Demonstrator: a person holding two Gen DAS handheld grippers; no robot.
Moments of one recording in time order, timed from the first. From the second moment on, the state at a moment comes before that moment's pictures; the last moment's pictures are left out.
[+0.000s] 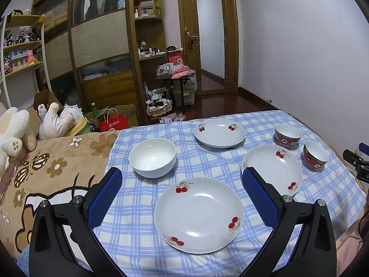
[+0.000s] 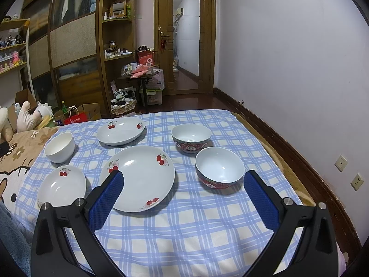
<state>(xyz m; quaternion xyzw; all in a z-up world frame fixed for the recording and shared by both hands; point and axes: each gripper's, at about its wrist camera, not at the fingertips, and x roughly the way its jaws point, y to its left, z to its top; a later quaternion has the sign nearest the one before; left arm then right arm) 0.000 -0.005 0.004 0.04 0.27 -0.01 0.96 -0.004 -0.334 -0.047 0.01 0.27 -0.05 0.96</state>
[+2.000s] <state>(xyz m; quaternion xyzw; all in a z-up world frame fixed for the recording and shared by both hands) 0.181 -0.118 -0.070 0.05 0.41 -0.13 0.90 0.118 -0.322 -0.091 0.01 0.34 -0.01 0.94</state>
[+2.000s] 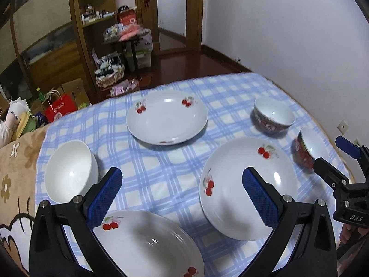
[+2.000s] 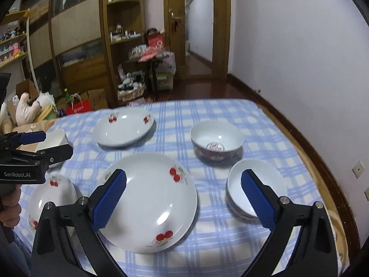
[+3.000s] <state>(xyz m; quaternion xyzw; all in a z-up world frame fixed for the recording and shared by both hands) 0.201 -0.135 -0.143 0.09 0.48 -0.13 0.86 0.147 -0.329 -0.153 0.03 0.42 -0.01 0.91</state>
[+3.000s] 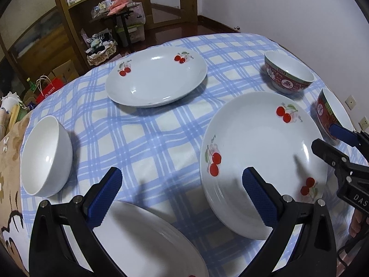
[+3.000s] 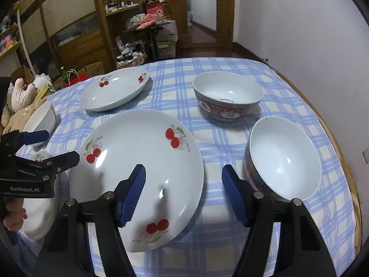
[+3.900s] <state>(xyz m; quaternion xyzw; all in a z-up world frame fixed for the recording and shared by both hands) 0.199 -0.139 -0.165 0.03 0.53 -0.17 0.83 0.153 -0.341 -0.172 0.07 0.46 0.00 0.89</state>
